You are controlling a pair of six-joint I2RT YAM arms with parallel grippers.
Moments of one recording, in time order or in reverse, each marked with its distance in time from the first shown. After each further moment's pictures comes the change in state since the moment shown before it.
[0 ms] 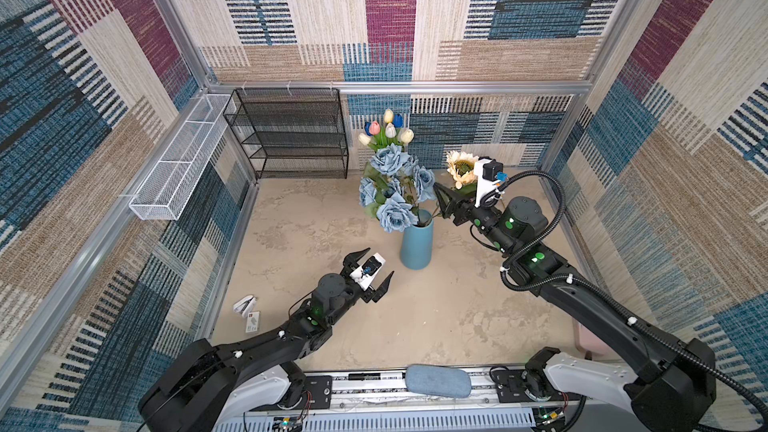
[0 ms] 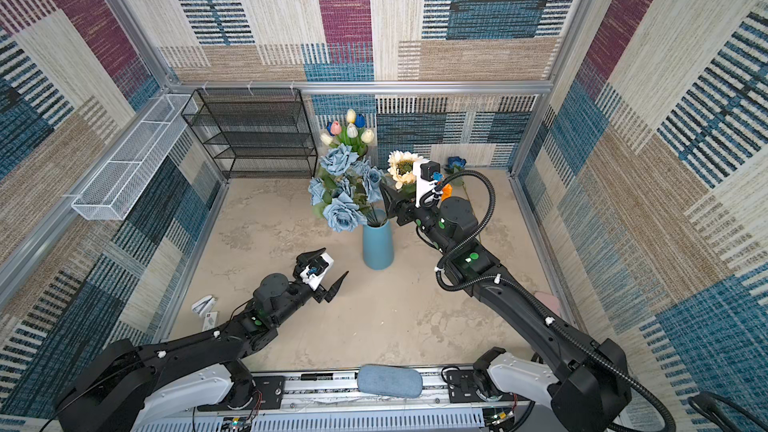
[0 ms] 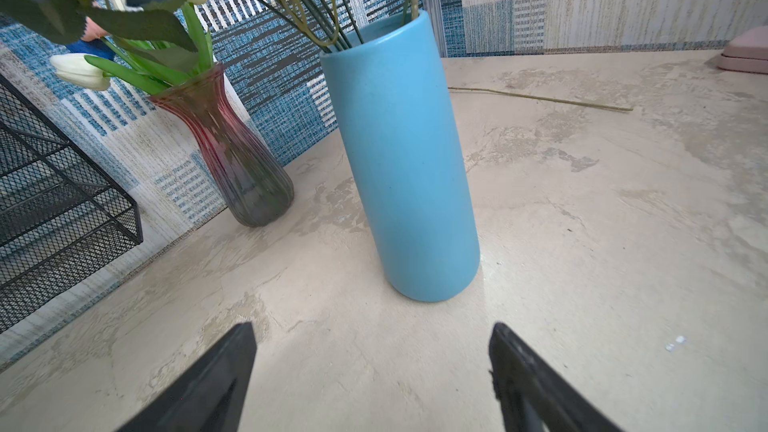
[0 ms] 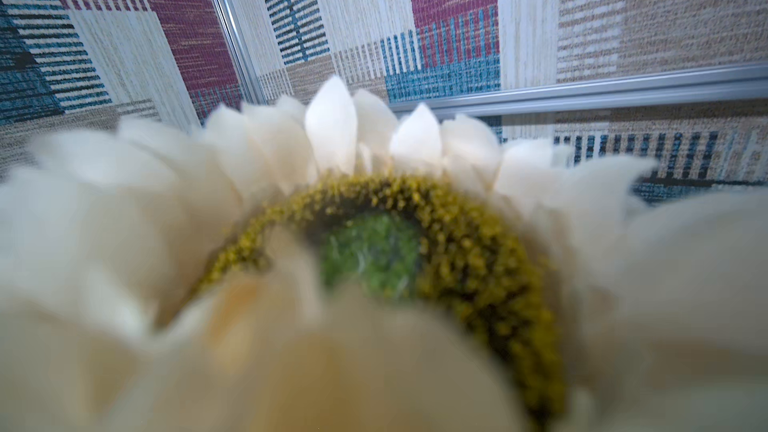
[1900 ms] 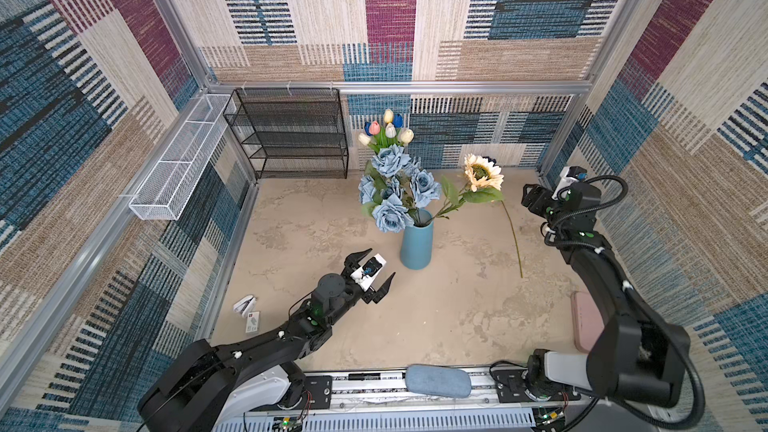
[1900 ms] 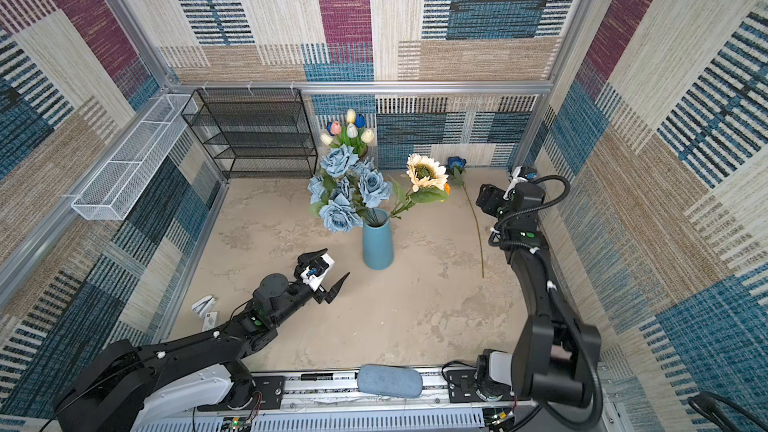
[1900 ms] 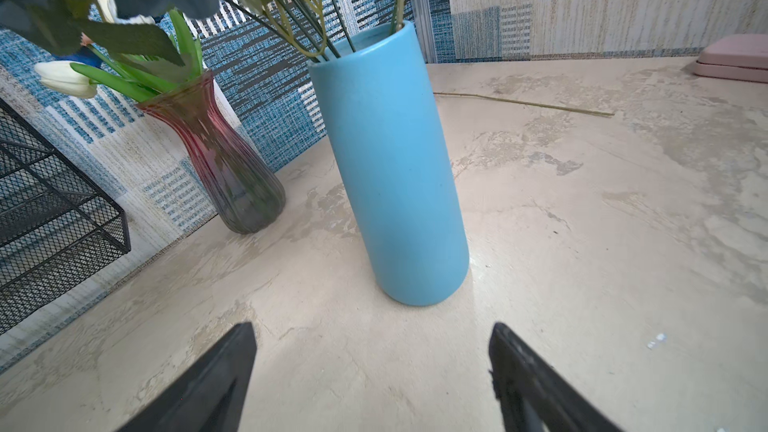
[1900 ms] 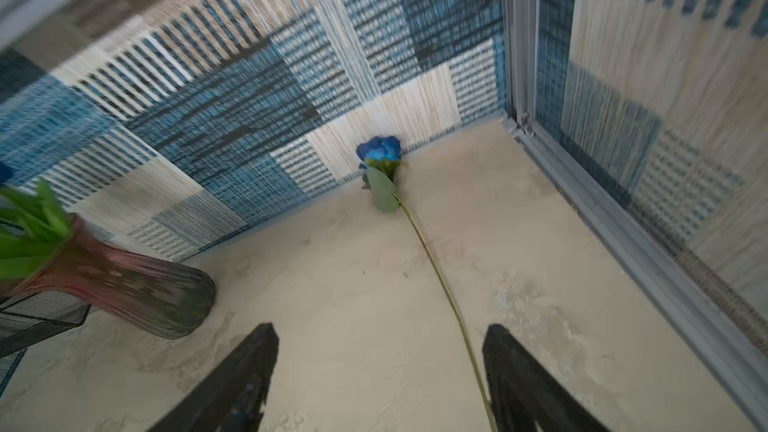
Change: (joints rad) left arm -0.002 -0.011 -0.008 0.002 0.041 -0.006; right arm -0.764 0.307 0.079 -0.279 -0.163 0.130
